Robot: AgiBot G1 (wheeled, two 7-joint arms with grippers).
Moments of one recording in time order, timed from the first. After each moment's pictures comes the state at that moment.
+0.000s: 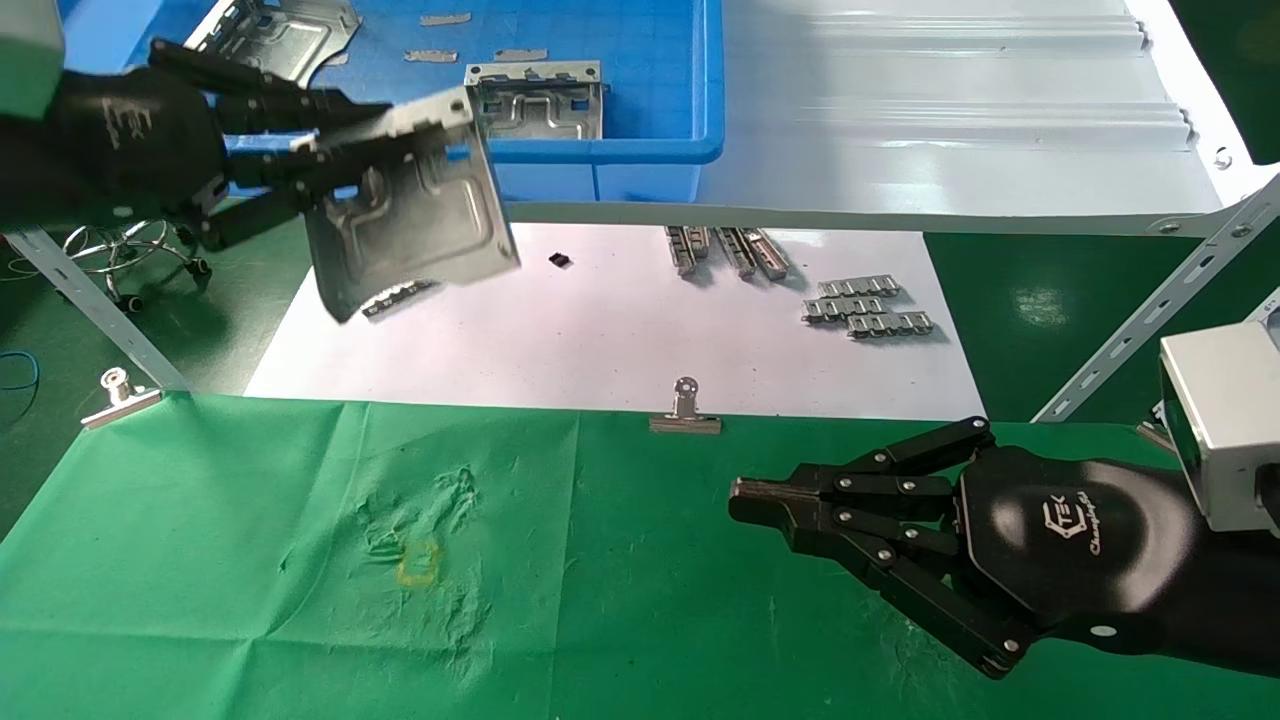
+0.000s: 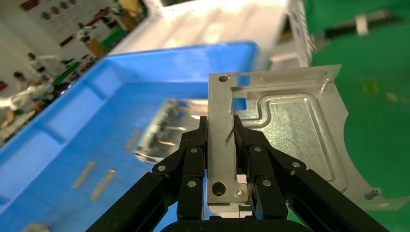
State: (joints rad) left arm -1.90 0.84 0.54 -0.35 1.12 1.61 0.41; right arm 1.10 -0.55 -0.42 1.24 -0.62 -1.42 0.10
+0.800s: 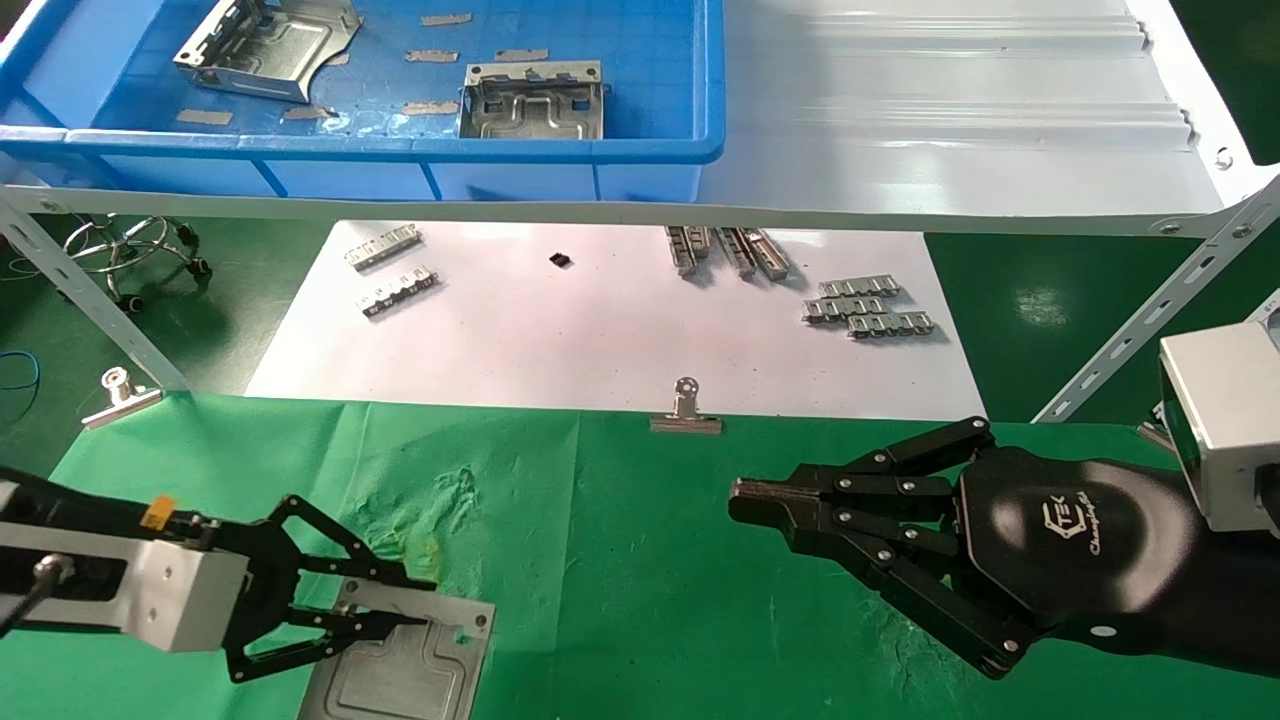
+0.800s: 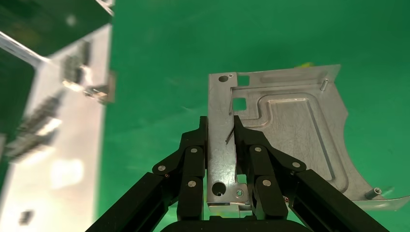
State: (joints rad) left arm -1.63 0.72 0.98 -0.63 0.98 1.57 0.68; right arm 1.10 -0.55 -0.42 1.24 -0.62 -1.42 0.10
